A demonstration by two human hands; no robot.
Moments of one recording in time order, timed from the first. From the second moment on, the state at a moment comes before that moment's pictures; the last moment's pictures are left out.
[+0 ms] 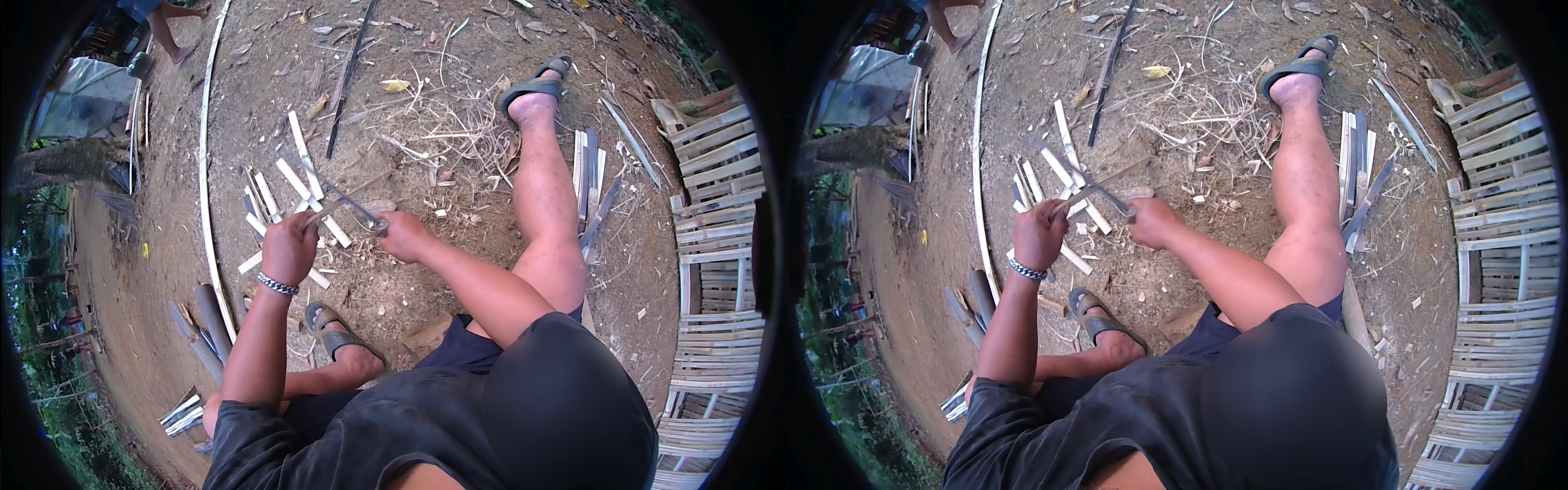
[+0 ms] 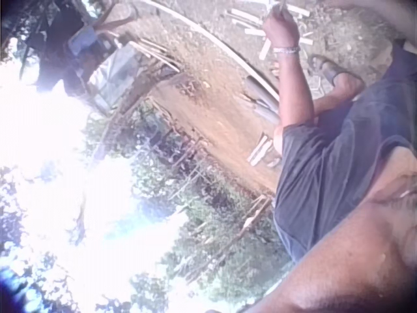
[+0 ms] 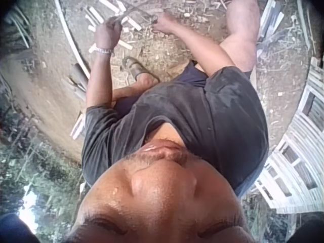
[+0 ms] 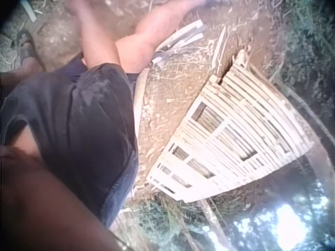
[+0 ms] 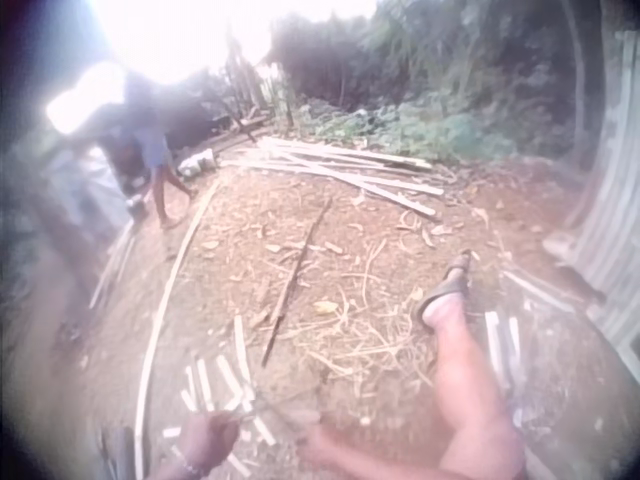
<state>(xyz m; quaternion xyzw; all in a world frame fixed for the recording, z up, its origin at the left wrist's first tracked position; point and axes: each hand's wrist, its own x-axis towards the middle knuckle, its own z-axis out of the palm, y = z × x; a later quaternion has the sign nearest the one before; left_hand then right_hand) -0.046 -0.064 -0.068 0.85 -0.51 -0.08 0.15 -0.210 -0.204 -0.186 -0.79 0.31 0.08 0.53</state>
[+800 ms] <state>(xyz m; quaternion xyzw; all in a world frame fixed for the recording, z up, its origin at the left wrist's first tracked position) -0.043 -0.069 -0.073 0.89 -0.35 -0.17 0.23 -0.247 -0.245 -0.300 -0.80 0.40 0.15 0.42</state>
